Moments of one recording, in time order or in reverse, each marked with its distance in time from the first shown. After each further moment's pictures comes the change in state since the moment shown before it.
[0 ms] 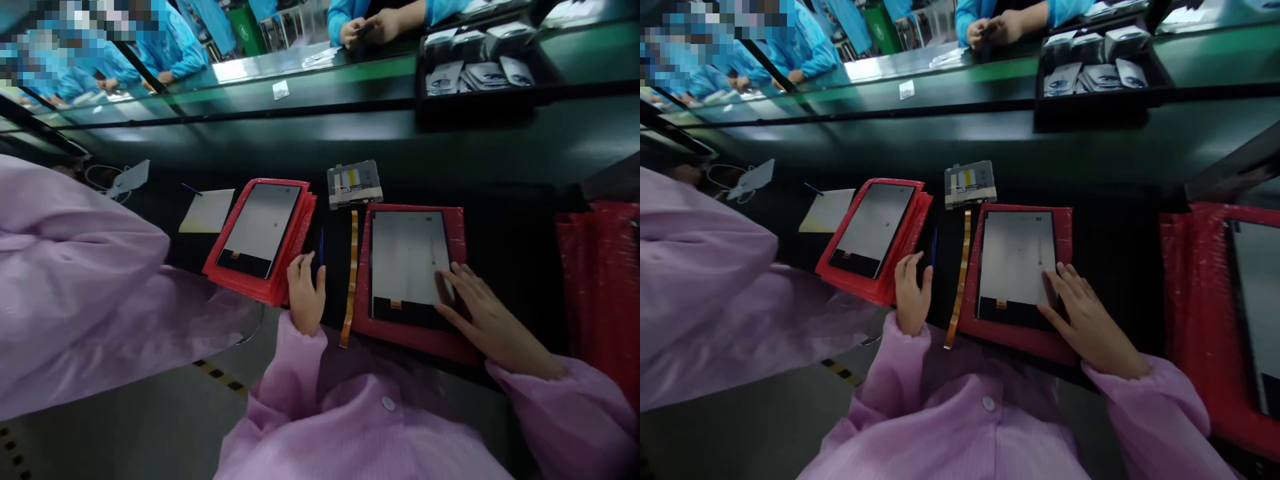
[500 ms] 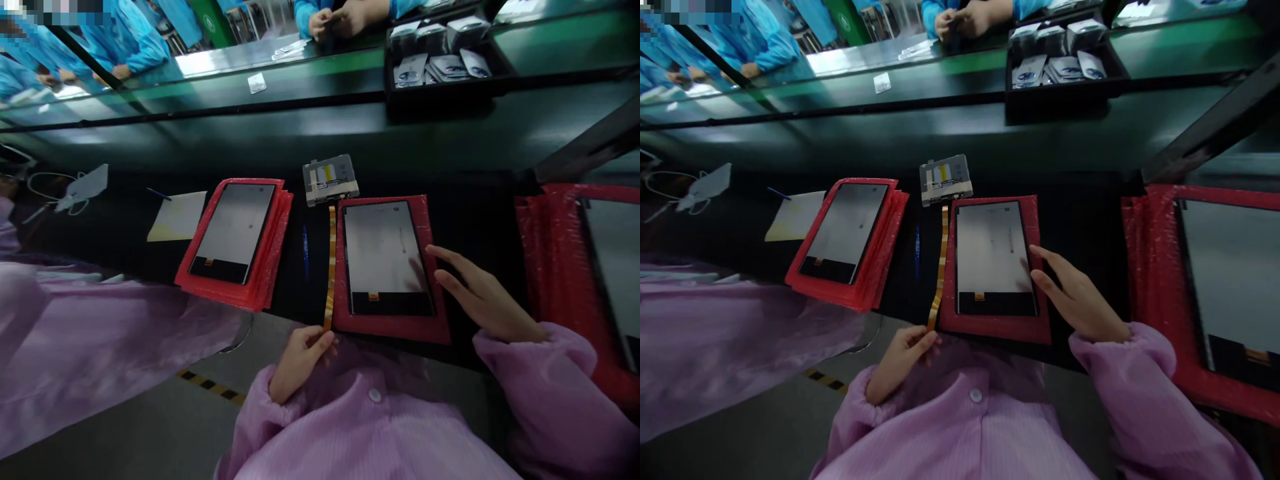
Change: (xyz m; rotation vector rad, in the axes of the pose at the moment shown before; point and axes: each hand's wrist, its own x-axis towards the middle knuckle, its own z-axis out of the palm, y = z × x) left_hand -0.073 0.008 -0.031 -0.664 -0.873 -0.649; right_hand 0.016 -0.010 -0.041 0.343 0.014 0.210
